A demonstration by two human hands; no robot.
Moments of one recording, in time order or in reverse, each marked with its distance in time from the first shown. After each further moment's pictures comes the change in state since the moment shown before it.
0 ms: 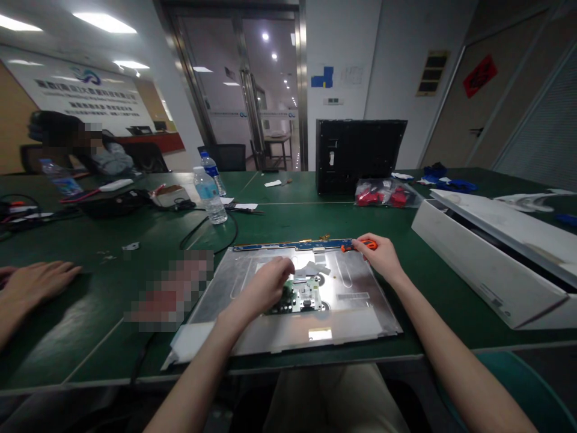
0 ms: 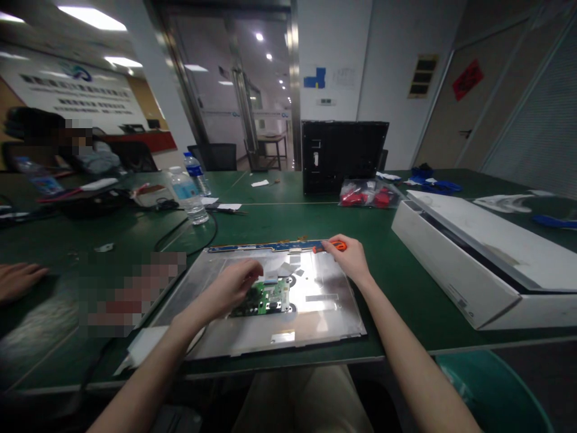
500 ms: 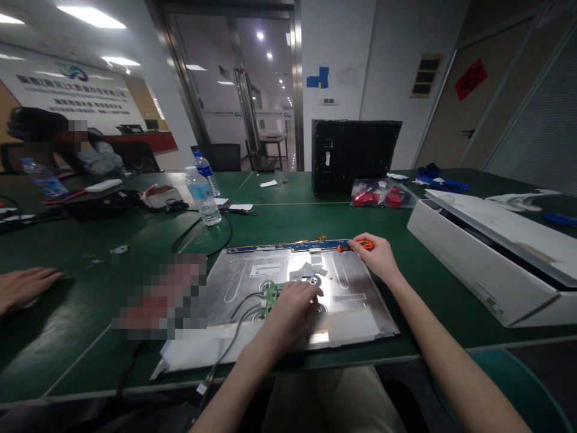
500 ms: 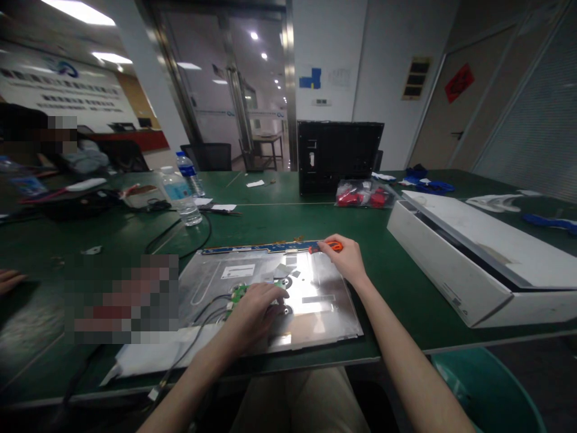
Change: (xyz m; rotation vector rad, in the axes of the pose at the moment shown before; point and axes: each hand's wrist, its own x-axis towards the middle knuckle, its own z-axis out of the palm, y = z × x) left_hand -0.017 0.038 0.052 -0.070 0.120 0.231; right_hand -0.002 -0.006 0.001 -0.039 0.015 -0.077
